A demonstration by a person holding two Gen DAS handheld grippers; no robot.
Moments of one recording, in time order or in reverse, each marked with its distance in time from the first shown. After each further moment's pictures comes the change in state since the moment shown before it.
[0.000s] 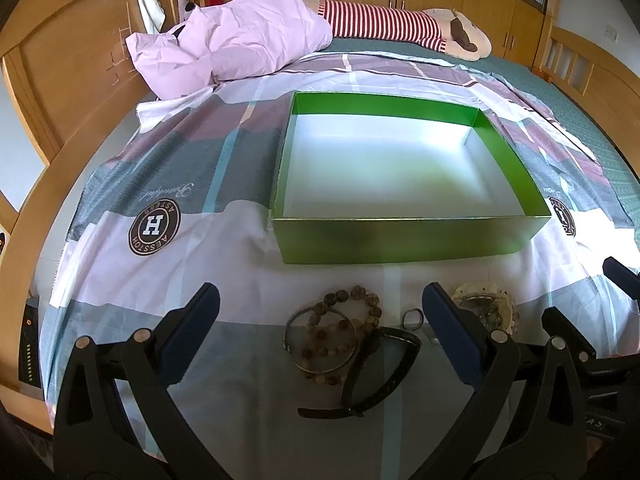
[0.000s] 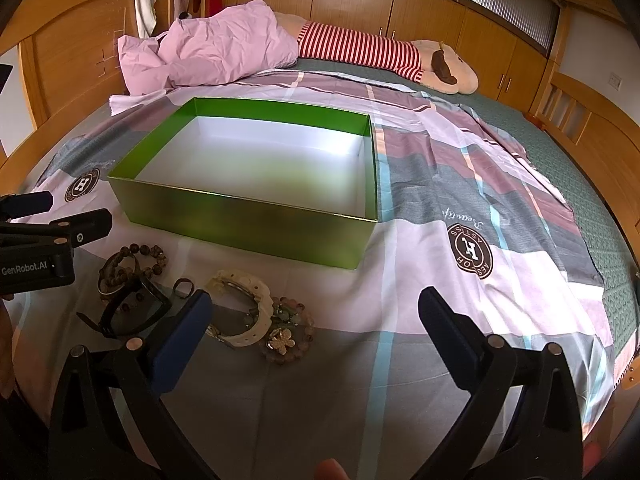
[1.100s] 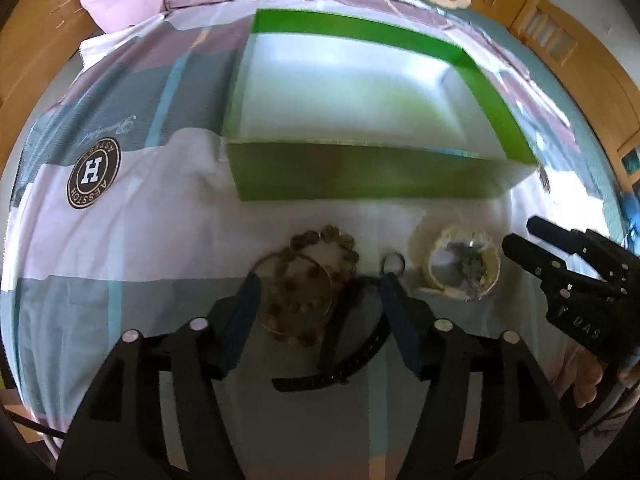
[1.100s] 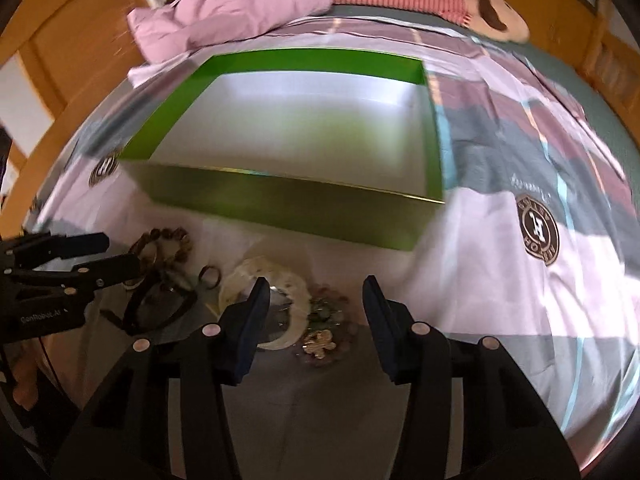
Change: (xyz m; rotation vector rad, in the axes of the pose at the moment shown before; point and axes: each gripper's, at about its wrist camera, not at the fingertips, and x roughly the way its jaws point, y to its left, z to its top) left arm 0.041 0.003 -0.013 0.013 0.268 -0.179; right arm 0.046 0.004 0.015 -0.002 0.219 0.204
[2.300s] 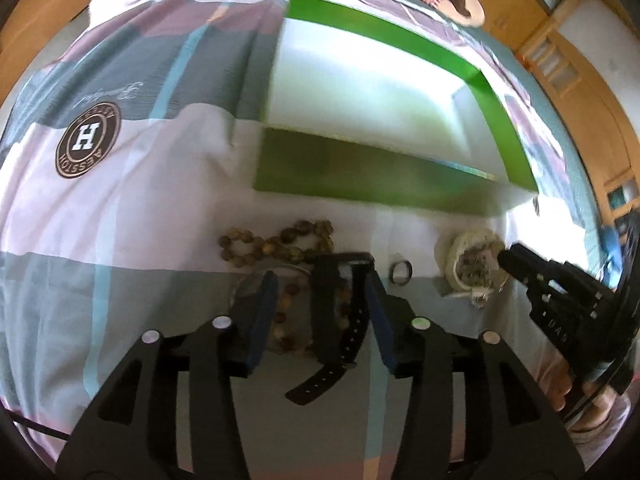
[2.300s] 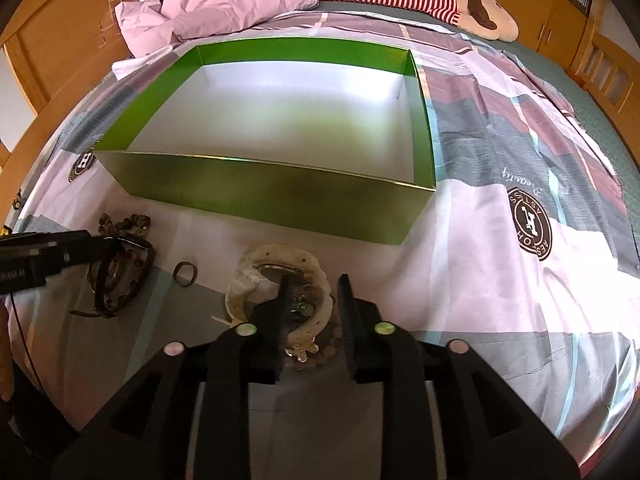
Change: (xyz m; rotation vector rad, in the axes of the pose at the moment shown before) left arm 0.008 0.034 -0.001 -0.105 0.017 -0.101; right arm 0.013 -0.008 -0.005 0.015 0.001 -0.068
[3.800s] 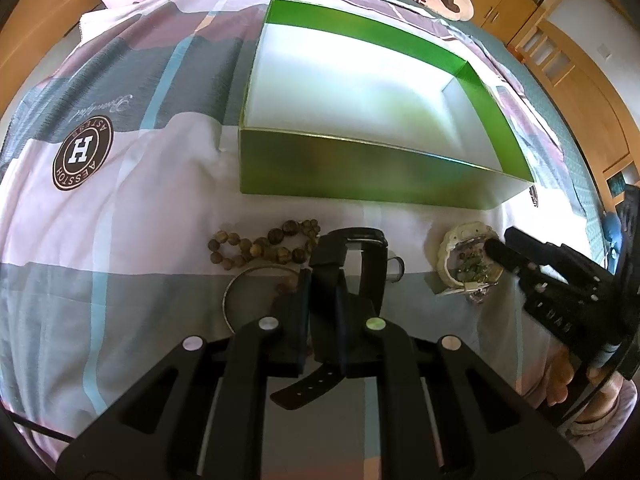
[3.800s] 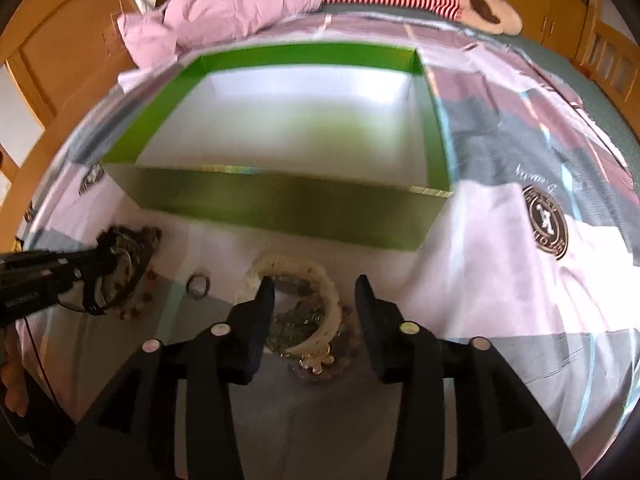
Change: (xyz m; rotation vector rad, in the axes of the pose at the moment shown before) left arm -0.006 -0.003 0.001 0.031 -0.021 -0.001; right arm 0.009 0.001 0.001 0.021 -0.001 0.055
